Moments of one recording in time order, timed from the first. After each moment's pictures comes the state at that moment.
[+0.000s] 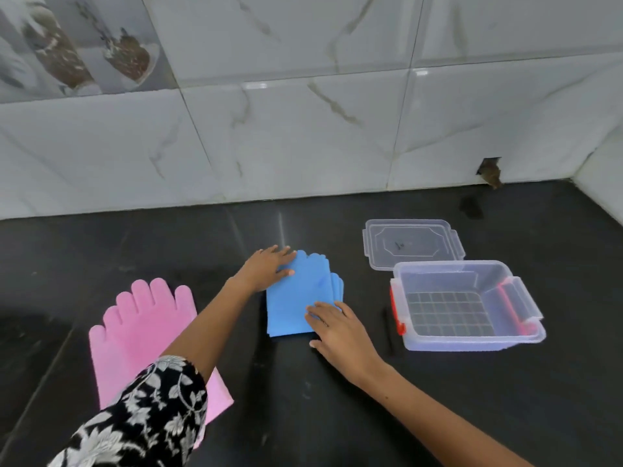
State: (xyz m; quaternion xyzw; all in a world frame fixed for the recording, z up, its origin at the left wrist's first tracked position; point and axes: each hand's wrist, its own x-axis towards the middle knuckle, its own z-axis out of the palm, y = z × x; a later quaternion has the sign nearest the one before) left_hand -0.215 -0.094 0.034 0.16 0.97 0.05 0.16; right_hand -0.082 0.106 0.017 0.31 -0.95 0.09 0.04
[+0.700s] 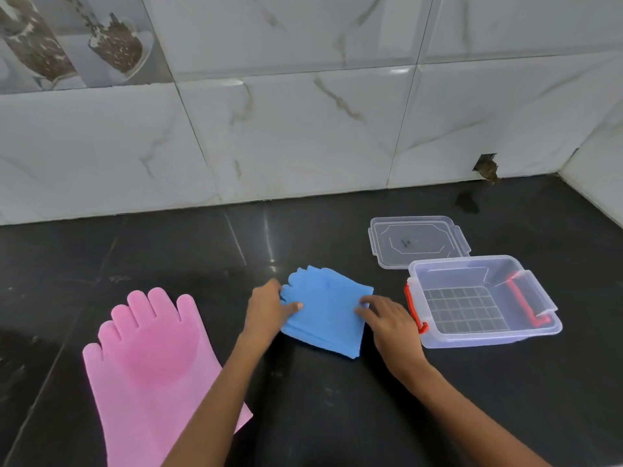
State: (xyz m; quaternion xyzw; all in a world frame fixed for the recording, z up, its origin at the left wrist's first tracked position) left_hand -0.144 -0.092 0.026 -0.09 0.93 0.35 0.08; right_hand -0.086 0.137 0.012 0.15 -0.97 0.13 0.11
